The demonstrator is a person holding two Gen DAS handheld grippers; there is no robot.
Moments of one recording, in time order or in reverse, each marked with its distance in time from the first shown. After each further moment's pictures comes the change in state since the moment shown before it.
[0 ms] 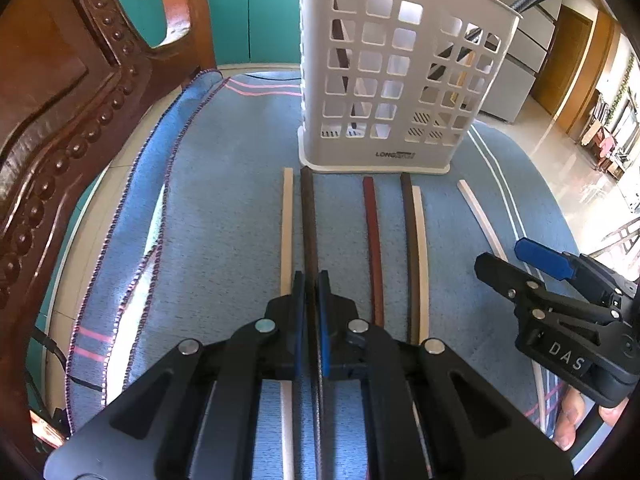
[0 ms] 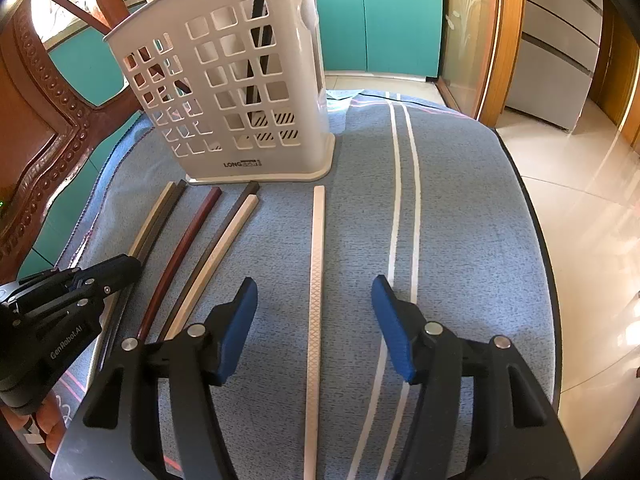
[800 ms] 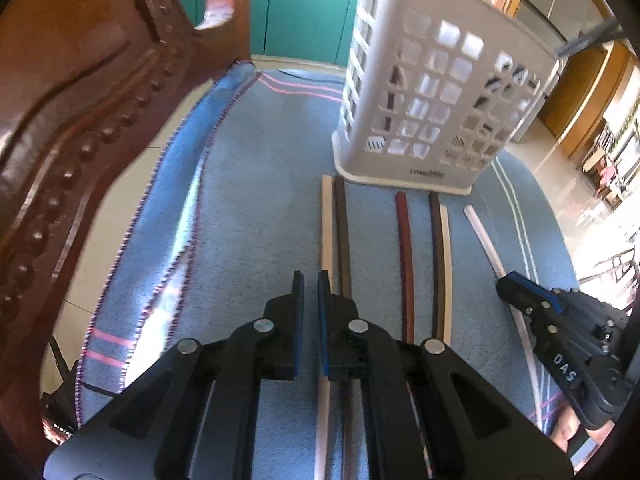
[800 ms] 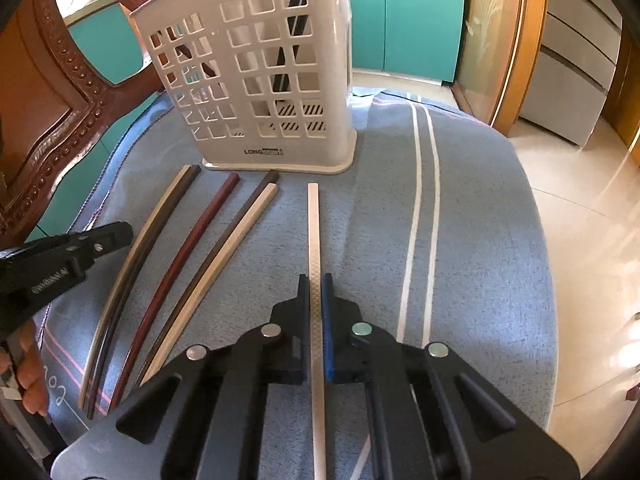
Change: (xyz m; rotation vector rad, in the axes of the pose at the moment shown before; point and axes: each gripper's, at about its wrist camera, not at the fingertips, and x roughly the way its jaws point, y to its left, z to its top) left arm 0.001 0.031 0.011 -0.079 0.014 -0.018; right arm 0.003 0.013 -0.001 -0.074 0.021 0.018
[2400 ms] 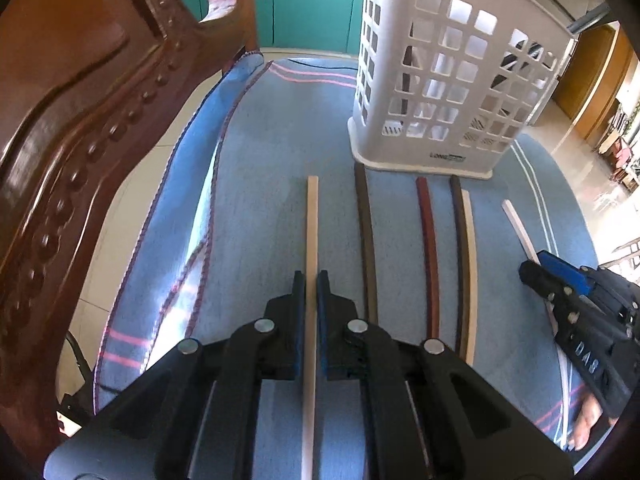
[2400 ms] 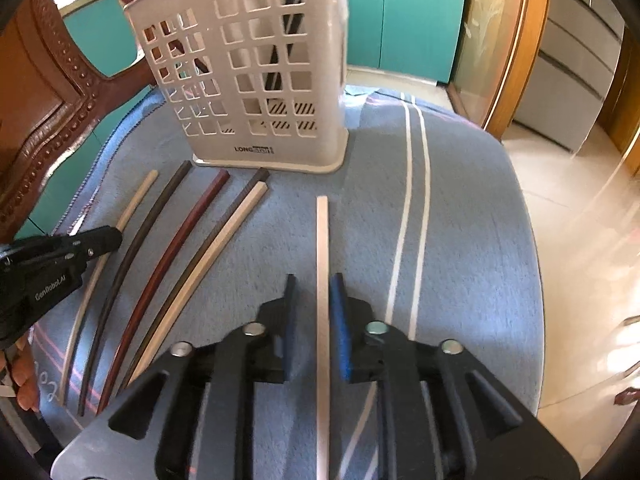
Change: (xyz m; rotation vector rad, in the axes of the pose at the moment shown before) left arm 0.011 0.000 0.000 0.026 0.045 0.075; right arm 0.002 0.005 0.002 -0.036 0.014 -0.057
